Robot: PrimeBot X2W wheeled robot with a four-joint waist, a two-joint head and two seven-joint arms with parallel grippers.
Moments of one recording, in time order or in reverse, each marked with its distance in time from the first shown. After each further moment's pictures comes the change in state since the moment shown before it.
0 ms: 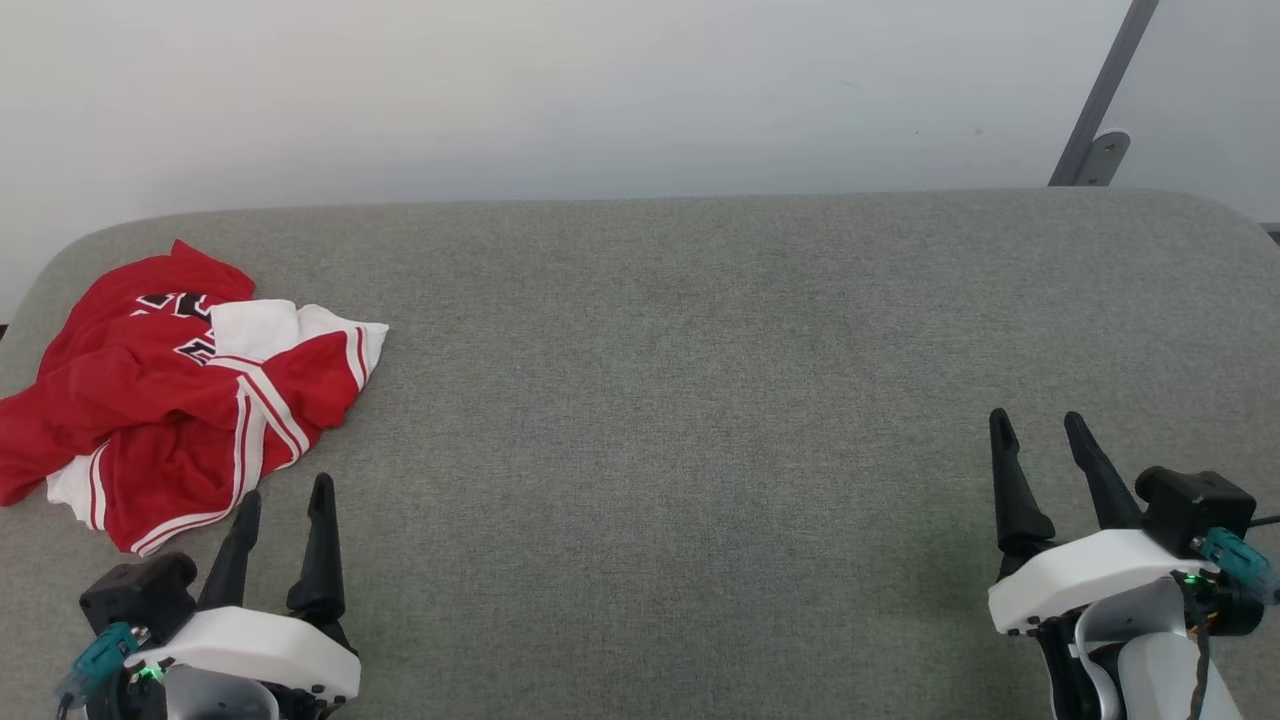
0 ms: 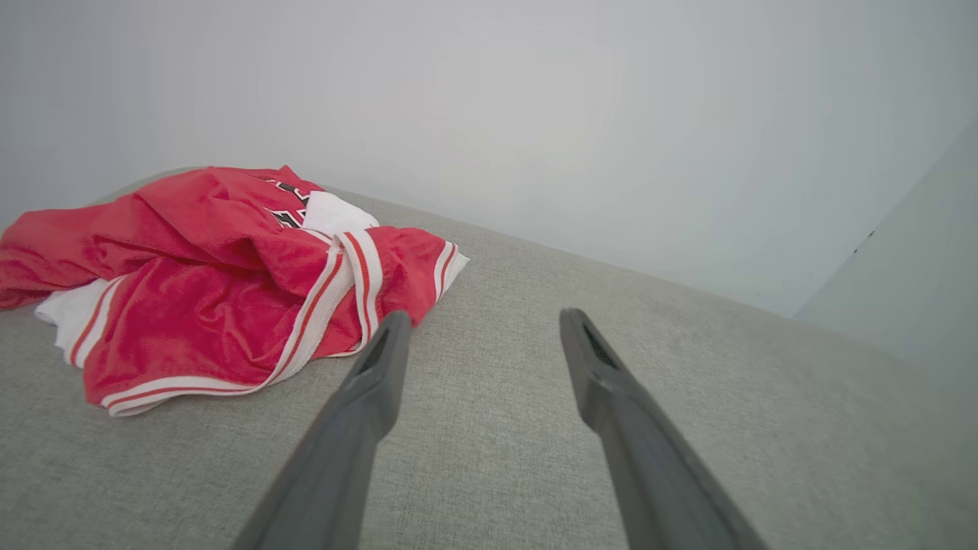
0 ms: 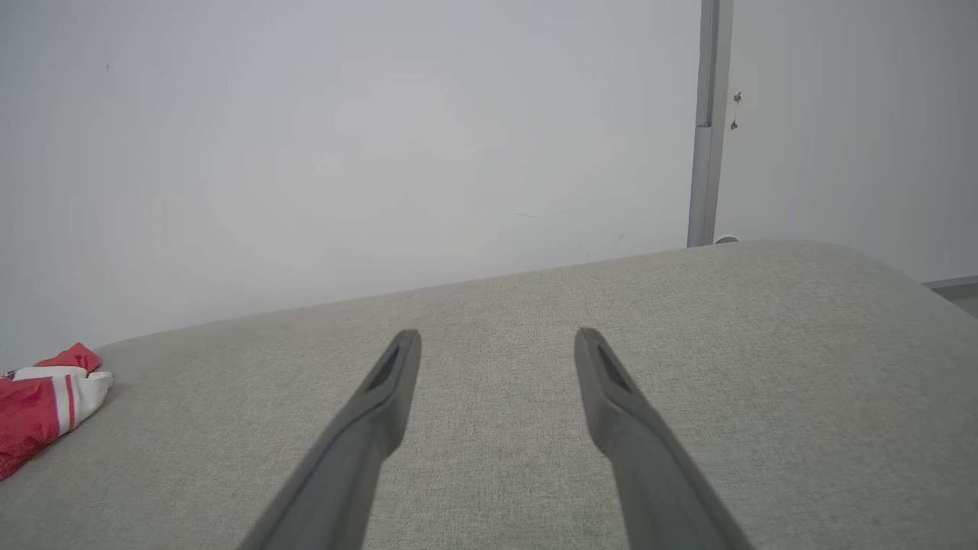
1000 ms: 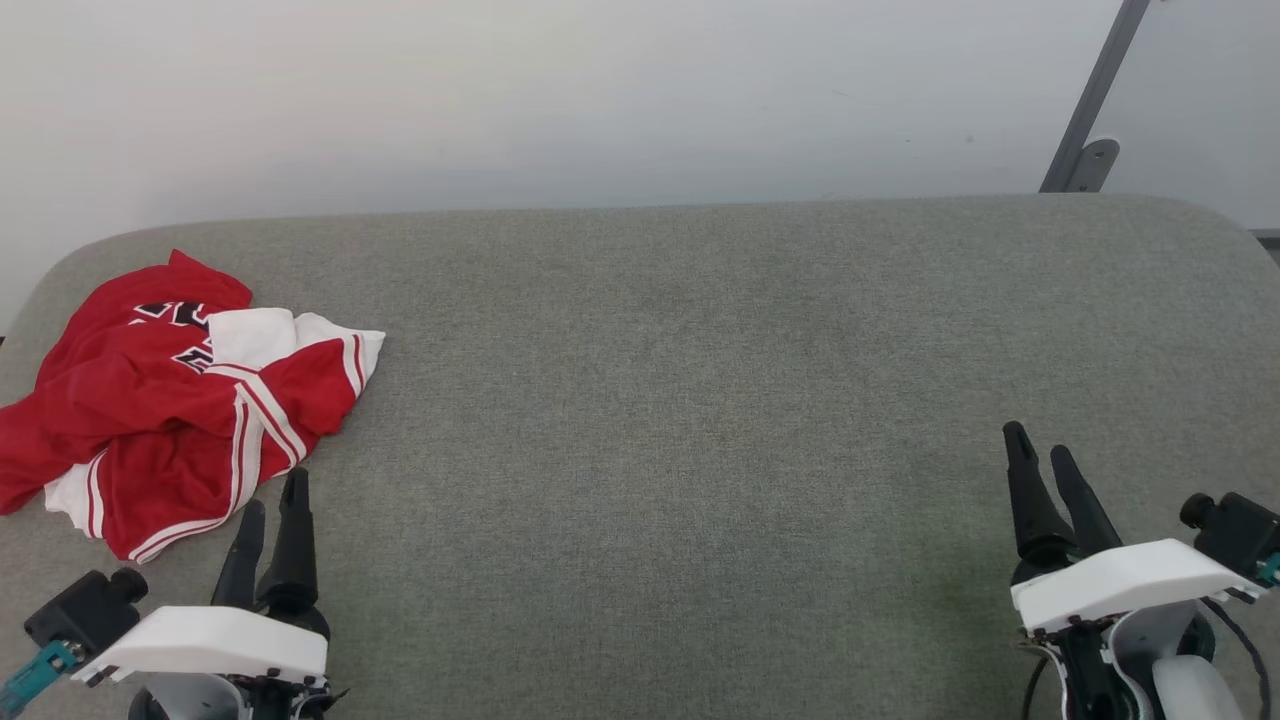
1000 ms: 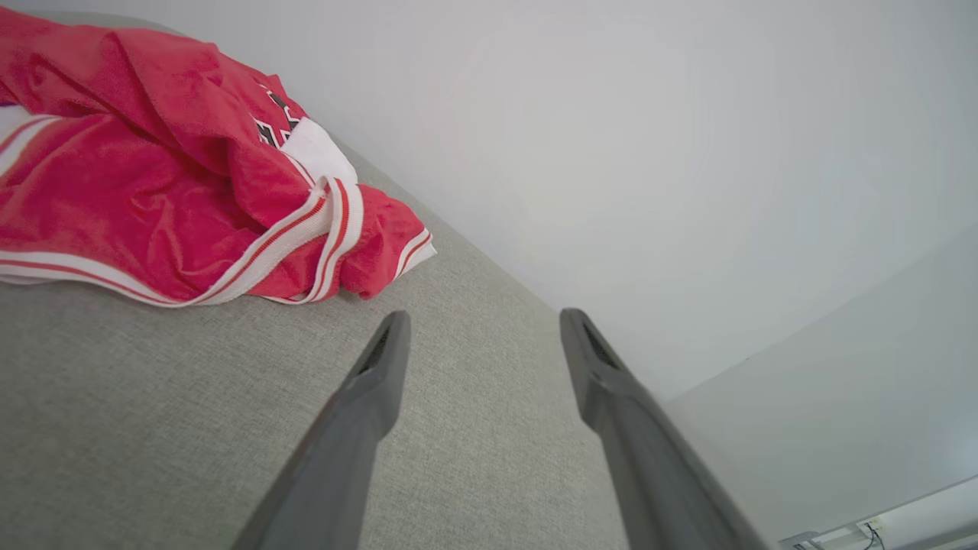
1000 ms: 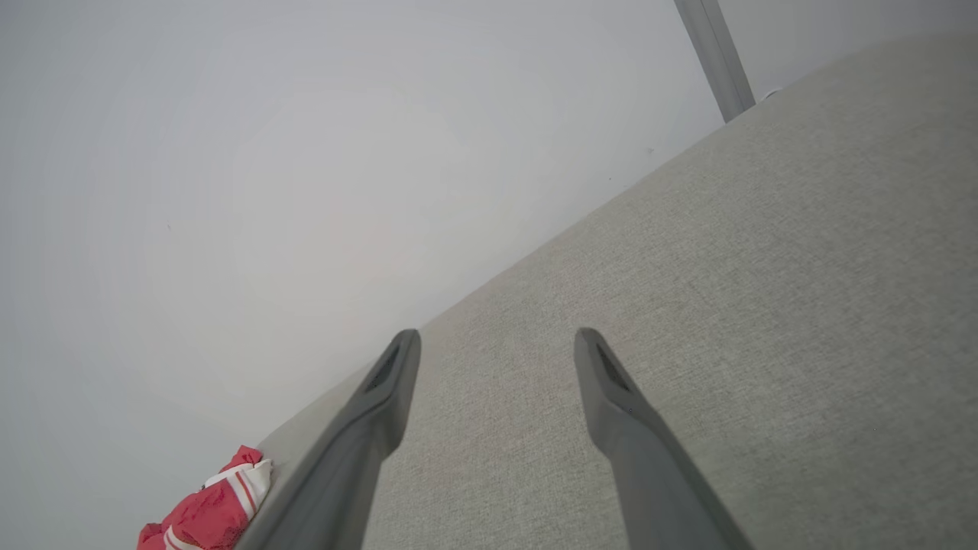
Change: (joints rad) left arm -0.015 -0.057 0.087 0.014 -0.357 -0.059 0.088; right arm 0.032 -0.019 0.023 -0.014 0.501 0.000 0.087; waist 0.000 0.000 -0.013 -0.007
